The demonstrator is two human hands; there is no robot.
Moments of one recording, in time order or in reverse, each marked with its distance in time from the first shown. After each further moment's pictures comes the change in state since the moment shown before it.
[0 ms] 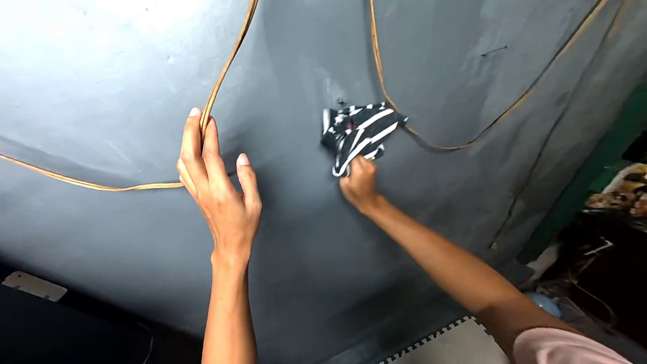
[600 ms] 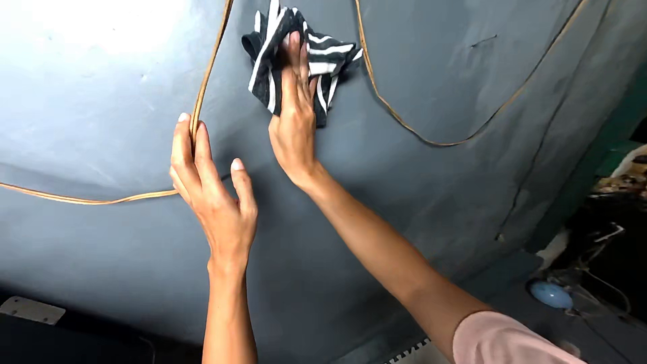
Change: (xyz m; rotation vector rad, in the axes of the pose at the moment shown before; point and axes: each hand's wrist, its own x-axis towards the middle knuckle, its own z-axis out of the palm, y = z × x) left_hand 0.012 0.007 0.013 -0.044 -0.024 0.025; right_hand 0.155 -0.112 0.036 0.251 0.354 0.149
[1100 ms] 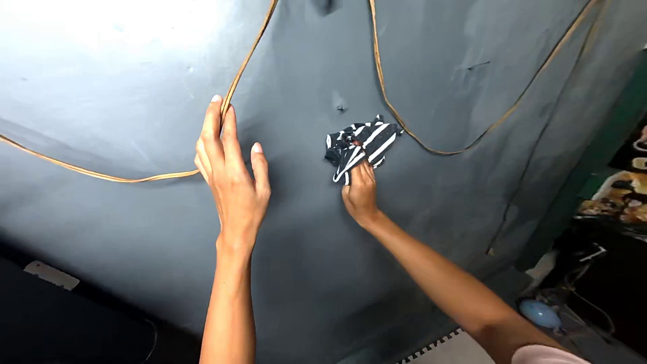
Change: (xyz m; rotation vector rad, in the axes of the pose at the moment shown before) left_hand -0.002 0.006 -0.025 0.039 -0.063 -0.013; right_hand -0.123 0.098 -0.123 -0.292 -0.376 -0.083
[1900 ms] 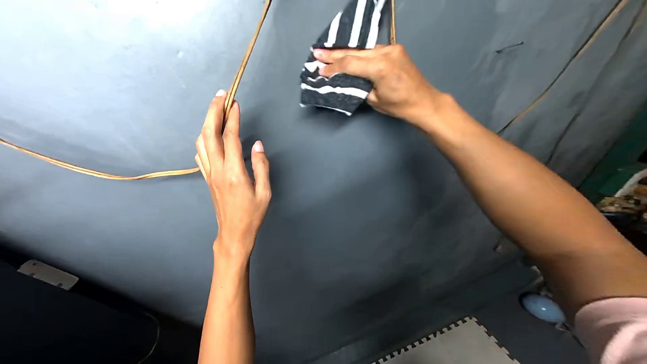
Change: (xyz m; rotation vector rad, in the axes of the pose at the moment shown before) left_hand 0.001 -0.004 0.008 -0.029 -0.043 -0.005; right_hand 0.215 0.020 -0.052 0.273 -0.349 -0.692
